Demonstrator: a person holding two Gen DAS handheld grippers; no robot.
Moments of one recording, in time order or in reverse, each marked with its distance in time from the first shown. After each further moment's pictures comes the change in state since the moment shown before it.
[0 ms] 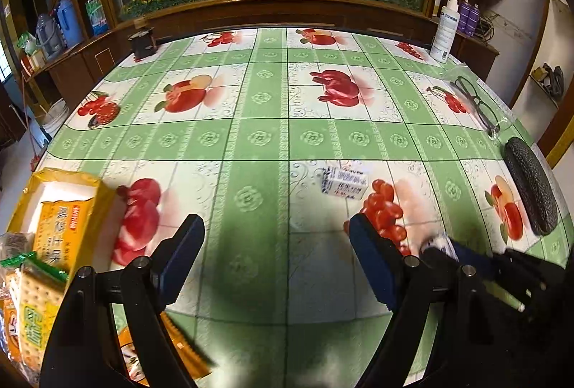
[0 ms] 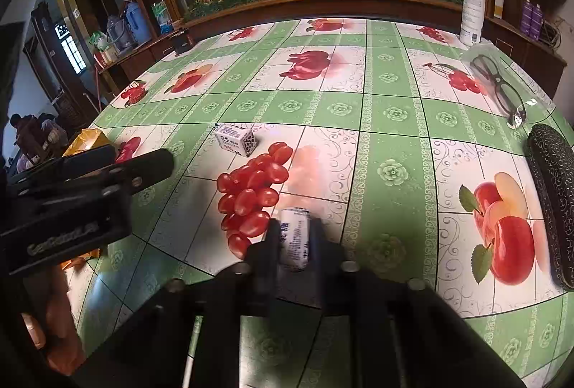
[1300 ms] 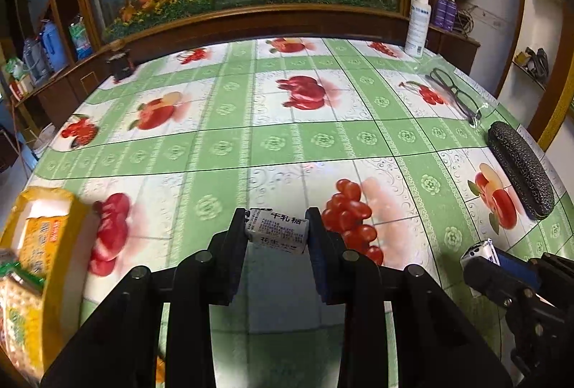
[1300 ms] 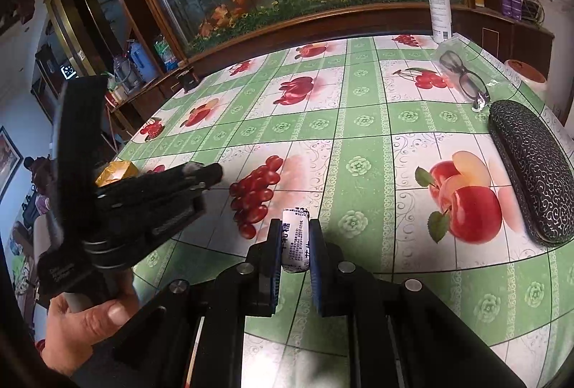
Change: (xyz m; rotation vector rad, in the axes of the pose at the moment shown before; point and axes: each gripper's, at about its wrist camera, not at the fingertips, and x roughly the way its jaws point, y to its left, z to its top) left arm -0.009 -0.021 -0.010 0.071 -0.072 -0.031; right arm -0.051 -0.024 -0.017 0.107 -0.099 0.075
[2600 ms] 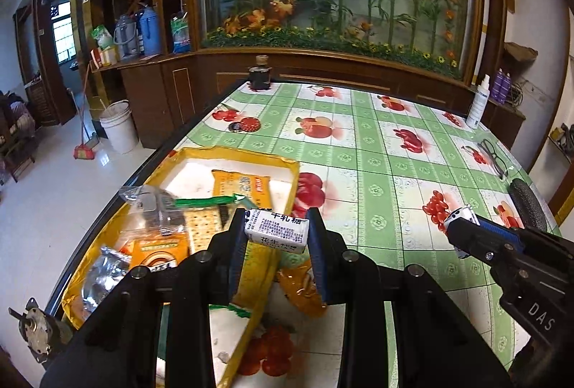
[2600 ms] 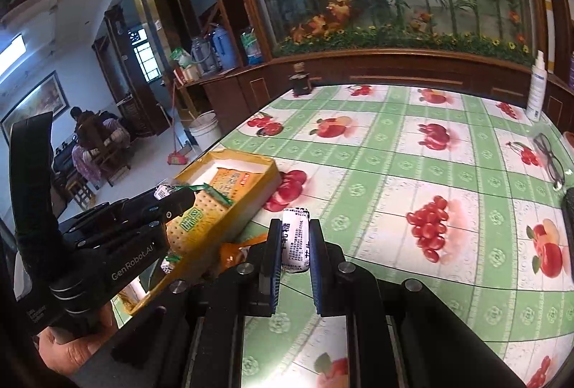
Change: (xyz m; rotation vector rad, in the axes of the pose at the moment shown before) left arm -0.130 0.145 -0.064 -0.235 -0.153 0.178; right arm -0.028 0.174 -0.007 -0.256 -0.060 0.174
